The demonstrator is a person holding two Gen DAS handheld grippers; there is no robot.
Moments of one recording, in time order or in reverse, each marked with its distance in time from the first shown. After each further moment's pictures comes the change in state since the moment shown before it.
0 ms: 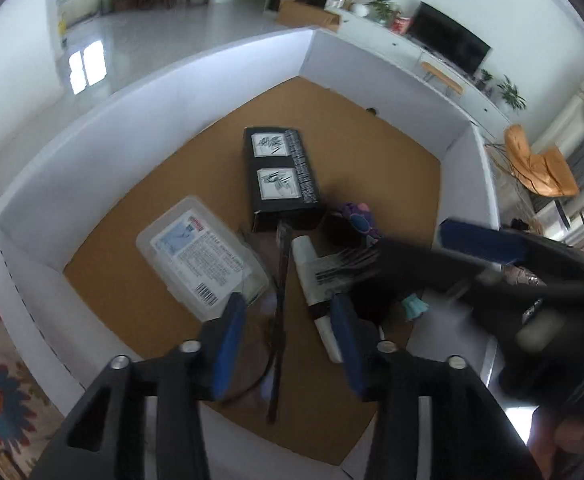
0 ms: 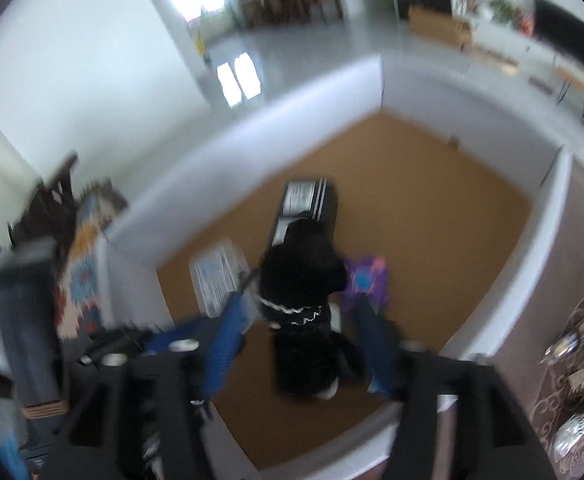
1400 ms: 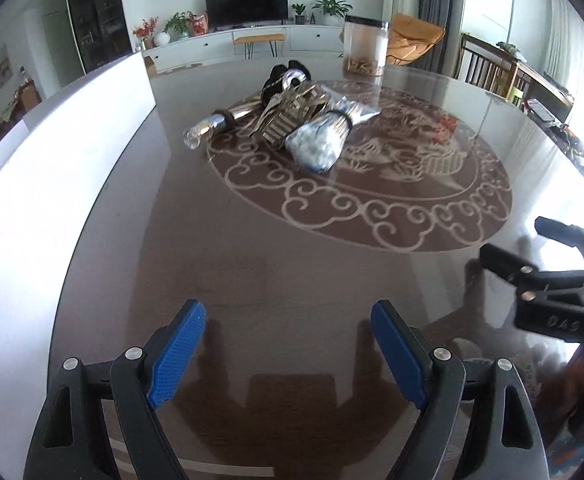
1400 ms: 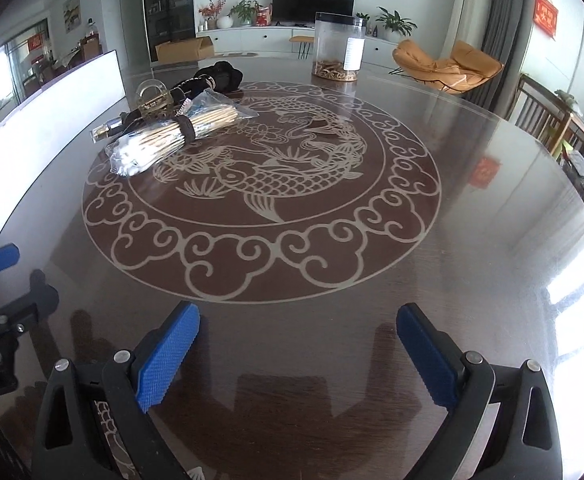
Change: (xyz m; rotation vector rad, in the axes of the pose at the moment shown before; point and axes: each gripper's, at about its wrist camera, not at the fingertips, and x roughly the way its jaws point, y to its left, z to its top) left arm 0.056 -0.266 -0.160 0.645 -0.071 -0.138; right arm -0.174 -0.230 -0.333 0.517 -0.206 -0.680
